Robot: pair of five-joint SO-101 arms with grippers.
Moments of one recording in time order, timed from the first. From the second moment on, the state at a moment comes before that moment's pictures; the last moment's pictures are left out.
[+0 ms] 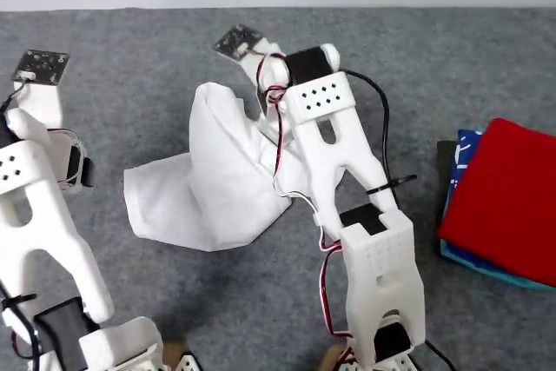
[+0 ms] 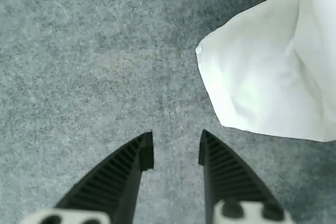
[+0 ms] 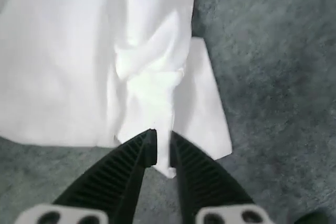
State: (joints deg) left arm -29.7 -8.7 2.2 96.0 -20.0; right arm -24.7 35.3 -47.6 100.7 26.6
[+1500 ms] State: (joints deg) left arm -29.7 -8.7 2.6 96.0 -20.0; right arm -29.8 24.7 -67.3 100.7 33.6
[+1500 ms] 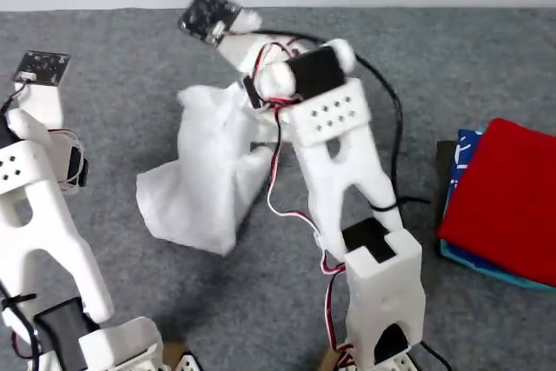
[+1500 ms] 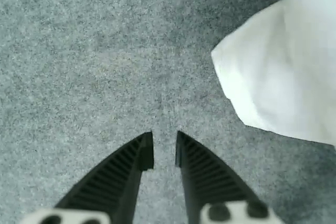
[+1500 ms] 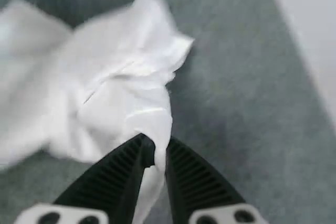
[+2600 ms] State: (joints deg) left arm 20.9 -2.9 11.7 77.9 -0.8; right arm -18.8 24.3 -86.9 100.7 32.7
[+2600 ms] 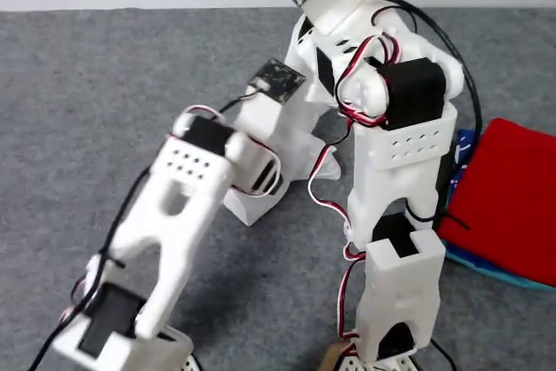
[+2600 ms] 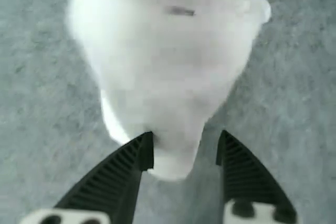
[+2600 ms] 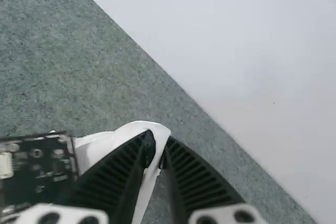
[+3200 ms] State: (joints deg) left arm -2.2 -5.6 0.3 82.8 -8.6; right arm -6.1 24.3 -86.9 100.7 32.6
